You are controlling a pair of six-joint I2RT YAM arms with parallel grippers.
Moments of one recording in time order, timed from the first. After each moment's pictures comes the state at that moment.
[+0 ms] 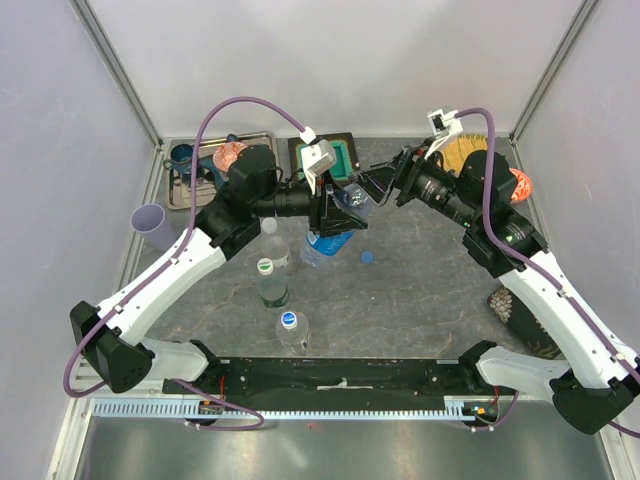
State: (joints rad) left arm -0.70 1.32 1.33 -0.13 0.76 -0.14; right arm 0.57 1.10 1.33 -0.20 -0.27 0.53
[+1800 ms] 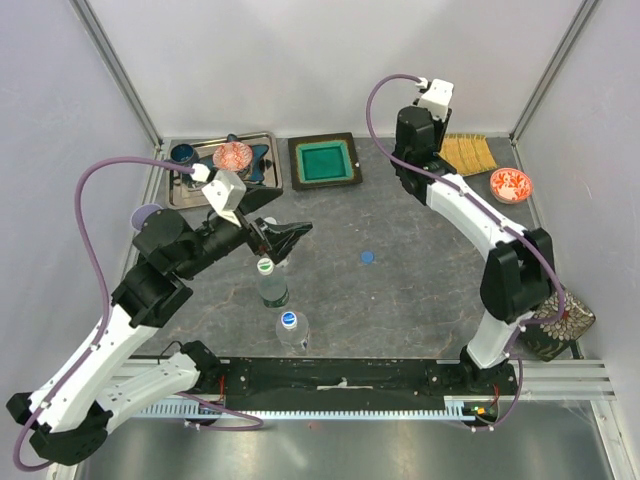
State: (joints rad) left arm -0.71 0.80 1.10 -0.16 0.24 -0.10; right arm 0.44 1.71 1.48 0.15 0.96 0.06
